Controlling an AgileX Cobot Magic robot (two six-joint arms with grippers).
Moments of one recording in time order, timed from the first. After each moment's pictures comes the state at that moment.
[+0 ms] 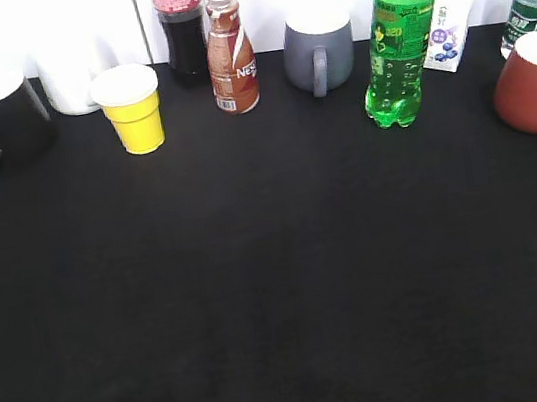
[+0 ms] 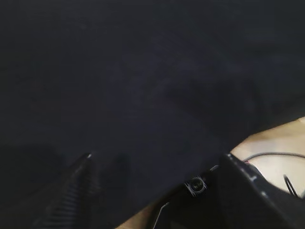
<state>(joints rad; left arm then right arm) -0.59 0.32 -0.52 -0.07 1.06 -0.05 0.42 0.17 -0.51 -0.09 1.05 0.16</state>
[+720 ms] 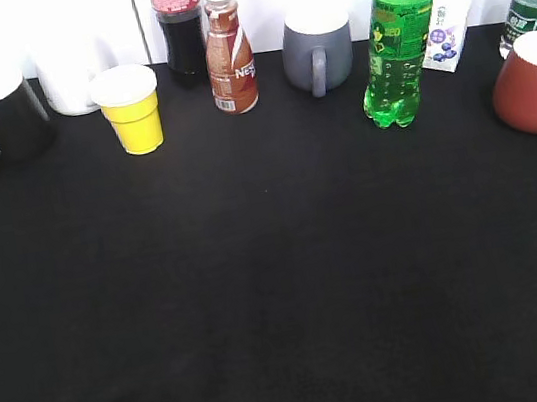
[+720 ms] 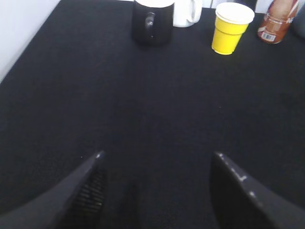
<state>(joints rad) 0.02 -0.01 -0.52 -0.07 1.06 -0.05 -0.02 -0.01 -0.51 -0.09 1.04 0.16</state>
